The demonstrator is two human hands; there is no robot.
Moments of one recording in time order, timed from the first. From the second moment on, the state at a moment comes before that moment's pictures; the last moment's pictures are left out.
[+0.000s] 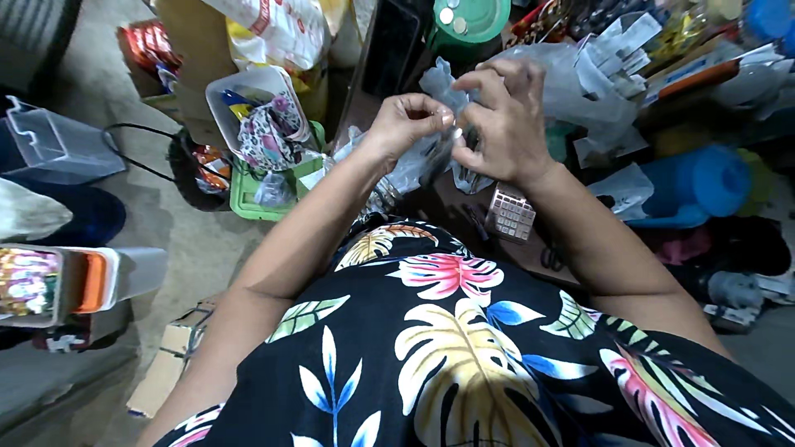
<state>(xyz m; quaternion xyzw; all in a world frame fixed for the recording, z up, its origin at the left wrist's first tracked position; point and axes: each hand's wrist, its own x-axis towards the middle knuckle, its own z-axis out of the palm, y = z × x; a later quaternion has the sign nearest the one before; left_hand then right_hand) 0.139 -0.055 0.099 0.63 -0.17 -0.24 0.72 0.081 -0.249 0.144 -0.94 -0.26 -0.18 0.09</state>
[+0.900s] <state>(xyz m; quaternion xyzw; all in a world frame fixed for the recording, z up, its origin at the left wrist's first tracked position) 0.114 -0.038 0.093 0.73 -0.27 0.04 0.62 0.065 -0.215 0.096 -0.83 -0.08 -0.18 0.52</state>
